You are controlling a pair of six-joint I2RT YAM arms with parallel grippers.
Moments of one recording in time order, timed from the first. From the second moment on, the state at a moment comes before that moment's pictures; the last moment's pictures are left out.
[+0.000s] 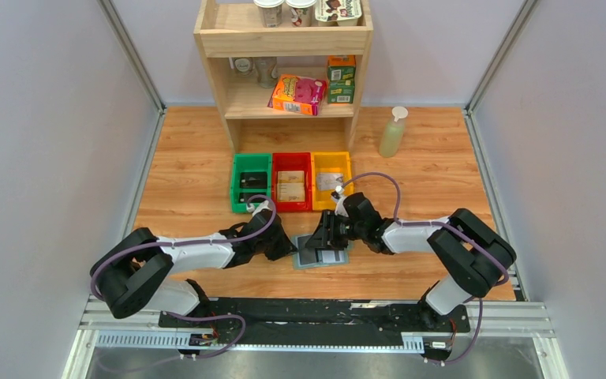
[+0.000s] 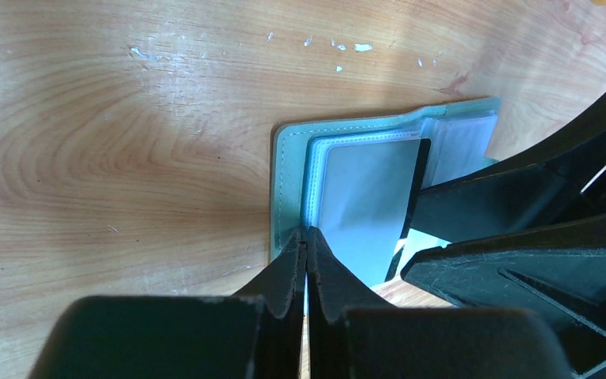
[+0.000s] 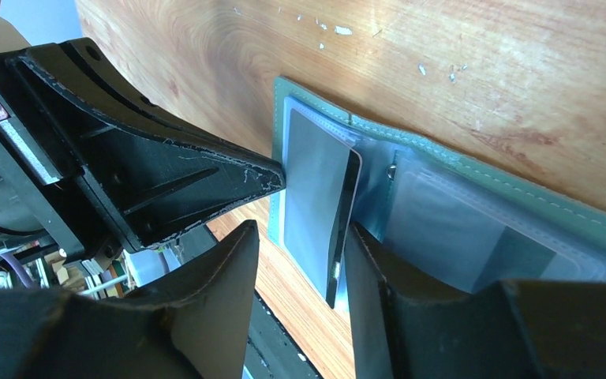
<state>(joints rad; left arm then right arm) -0.85 1.36 0.44 0.08 -0.01 -1.17 0.73 1.58 0.55 0.34 -0.47 0.90</state>
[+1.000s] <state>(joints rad) -0.84 1.38 0.47 0.07 0.01 -1.16 0.73 1.68 0.54 0.51 -0.59 0.93</state>
